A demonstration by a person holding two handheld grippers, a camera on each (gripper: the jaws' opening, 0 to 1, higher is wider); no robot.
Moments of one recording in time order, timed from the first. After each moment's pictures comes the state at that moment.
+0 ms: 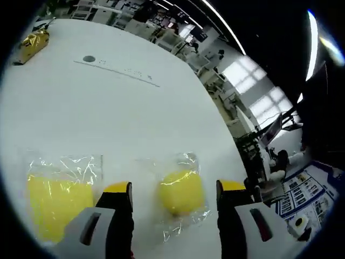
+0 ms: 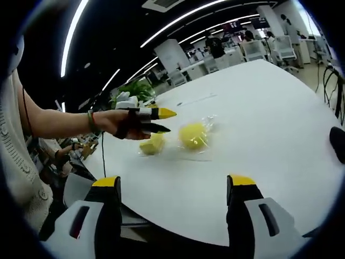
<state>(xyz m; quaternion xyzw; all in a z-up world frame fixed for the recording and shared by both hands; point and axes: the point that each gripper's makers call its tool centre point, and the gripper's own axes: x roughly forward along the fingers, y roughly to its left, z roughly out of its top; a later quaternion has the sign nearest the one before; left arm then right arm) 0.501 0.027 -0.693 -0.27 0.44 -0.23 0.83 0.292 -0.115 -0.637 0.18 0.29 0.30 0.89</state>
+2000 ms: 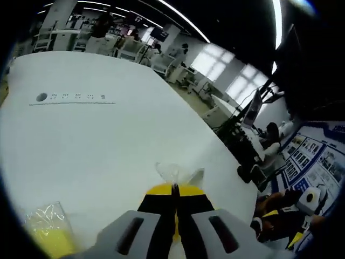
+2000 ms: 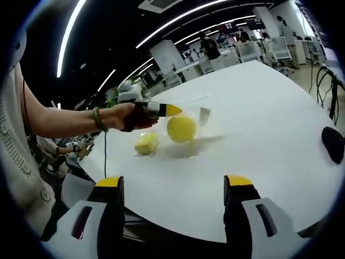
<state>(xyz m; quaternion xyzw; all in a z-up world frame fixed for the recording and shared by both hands) 0.502 -0.031 -0.640 -0.15 0.35 -0.37 0.85 0.286 -0.123 -0.627 0.17 0.29 0.29 0.90</state>
